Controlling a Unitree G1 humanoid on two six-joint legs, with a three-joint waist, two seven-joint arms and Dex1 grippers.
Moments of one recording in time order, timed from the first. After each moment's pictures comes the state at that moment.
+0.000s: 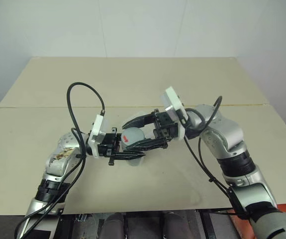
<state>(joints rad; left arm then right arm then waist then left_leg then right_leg) -0.42 0.50 -0.05 -0.07 -0.59 0.27 -1.40 -0.82 -0.41 0.27 -0.06 0.61 0.50 1.29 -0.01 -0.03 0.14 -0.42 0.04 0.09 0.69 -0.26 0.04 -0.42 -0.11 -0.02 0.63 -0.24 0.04</state>
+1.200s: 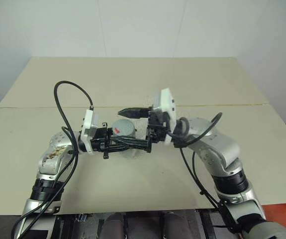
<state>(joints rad) -0.43 0.51 0.02 0.00 -0.59 0.26 -1.34 -0.67 -0.28 0.25 -0.34 0.53 0.62 0.78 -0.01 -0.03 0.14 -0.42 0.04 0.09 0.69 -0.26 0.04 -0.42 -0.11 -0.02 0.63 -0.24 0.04</state>
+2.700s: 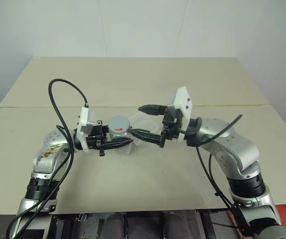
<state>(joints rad) -0.43 0.55 0.04 0.01 -0.59 0.27 -1.34 -0.61 -0.44 0.14 -0.39 0.55 0.67 0.69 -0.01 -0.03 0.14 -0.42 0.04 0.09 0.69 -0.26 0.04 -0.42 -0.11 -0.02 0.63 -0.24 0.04</state>
